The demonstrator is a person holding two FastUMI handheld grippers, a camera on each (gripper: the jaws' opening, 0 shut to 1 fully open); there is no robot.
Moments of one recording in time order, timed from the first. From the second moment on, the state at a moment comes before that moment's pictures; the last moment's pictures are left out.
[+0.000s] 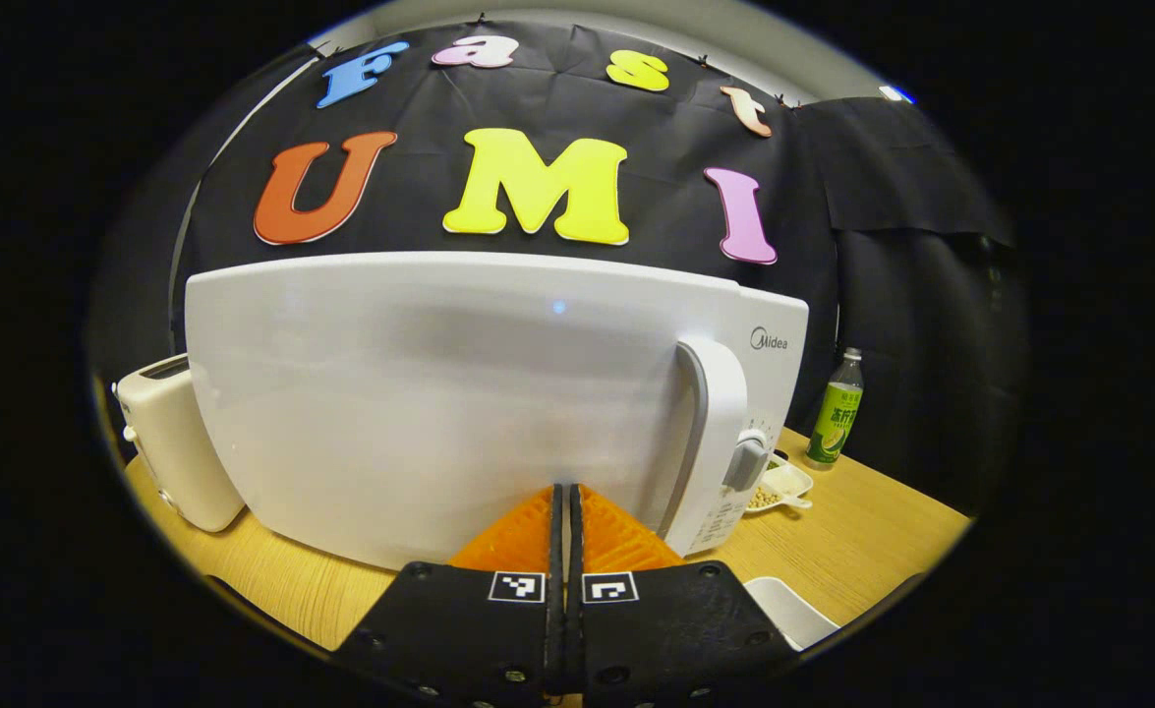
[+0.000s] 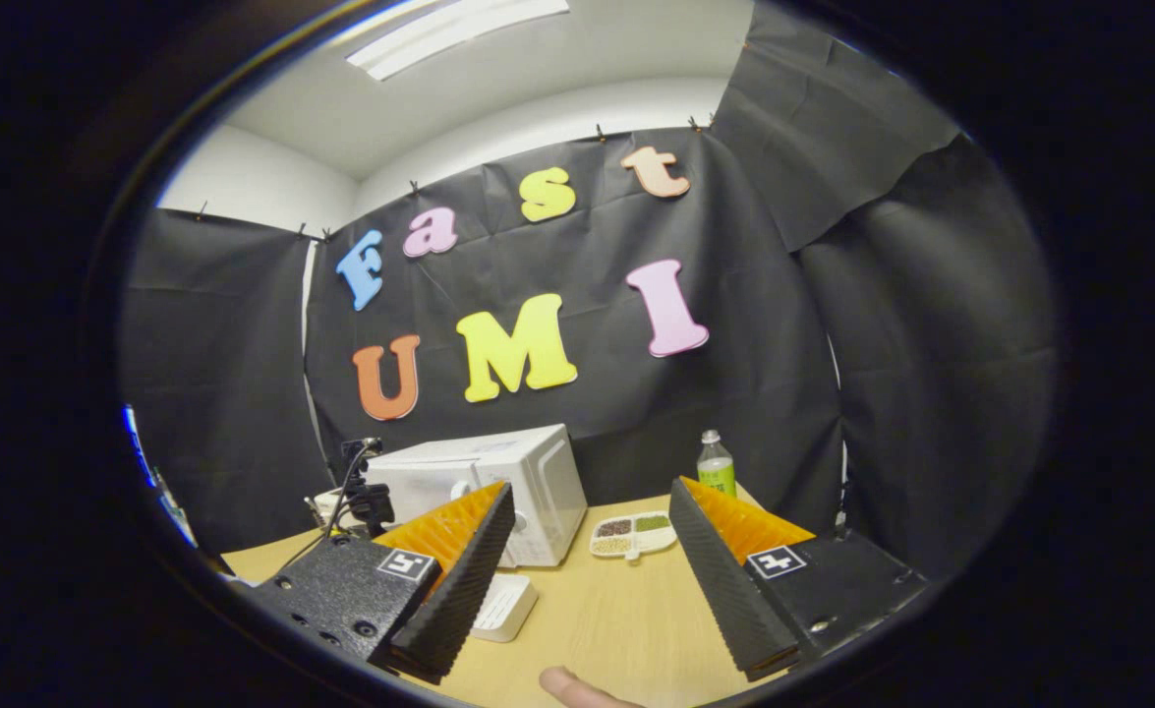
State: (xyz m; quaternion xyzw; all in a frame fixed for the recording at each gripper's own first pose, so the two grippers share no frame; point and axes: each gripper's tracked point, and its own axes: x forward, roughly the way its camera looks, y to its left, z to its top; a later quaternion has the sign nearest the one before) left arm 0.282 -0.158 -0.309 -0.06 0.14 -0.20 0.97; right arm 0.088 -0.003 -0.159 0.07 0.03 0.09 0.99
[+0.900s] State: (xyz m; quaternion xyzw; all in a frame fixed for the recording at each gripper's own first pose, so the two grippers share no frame) left arm 0.214 -0.115 -0.241 -0.08 0.17 -0.13 0.97; right arm 0.031 0.019 -0.150 0.03 0.04 0.06 1.00
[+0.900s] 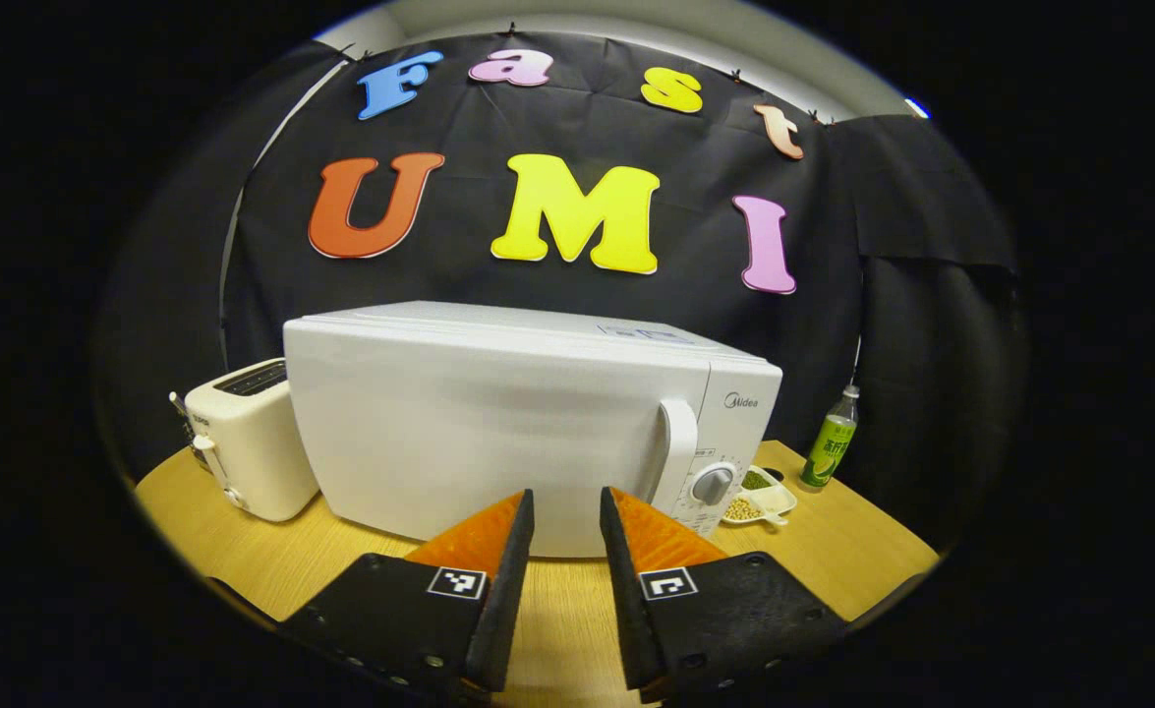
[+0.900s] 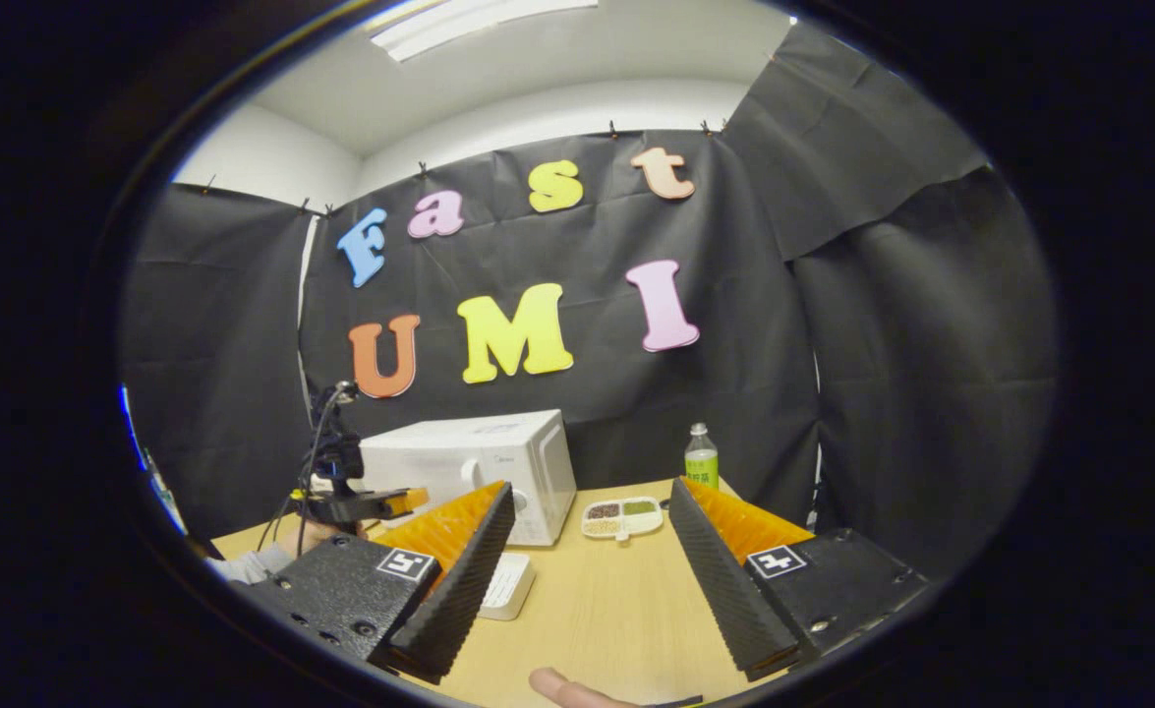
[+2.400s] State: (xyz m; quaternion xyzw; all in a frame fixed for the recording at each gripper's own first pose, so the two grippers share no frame) left arm -0.074 0.038 -0.068 -0.07 0.06 -0.05 0.99; right arm -0.075 0.077 -0.075 -0.02 -0.01 0.04 1.00
